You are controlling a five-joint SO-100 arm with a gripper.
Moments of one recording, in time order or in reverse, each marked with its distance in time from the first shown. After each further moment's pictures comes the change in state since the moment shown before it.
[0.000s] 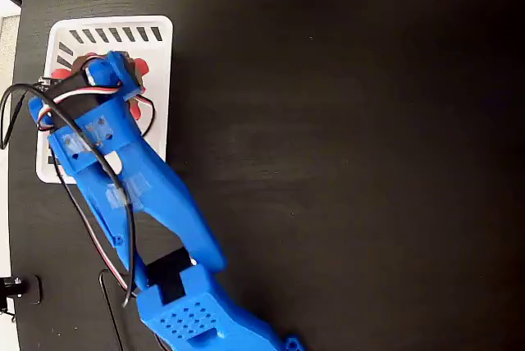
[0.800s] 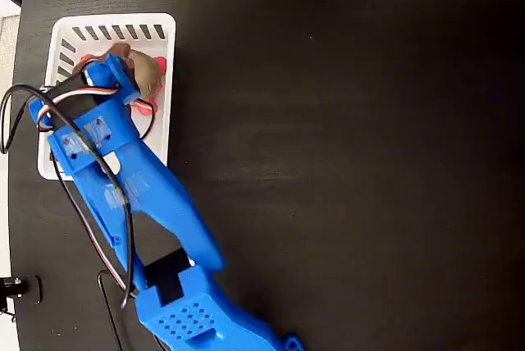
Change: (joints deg) arm -0.4 -0.1 2.7 0.0 -1.7
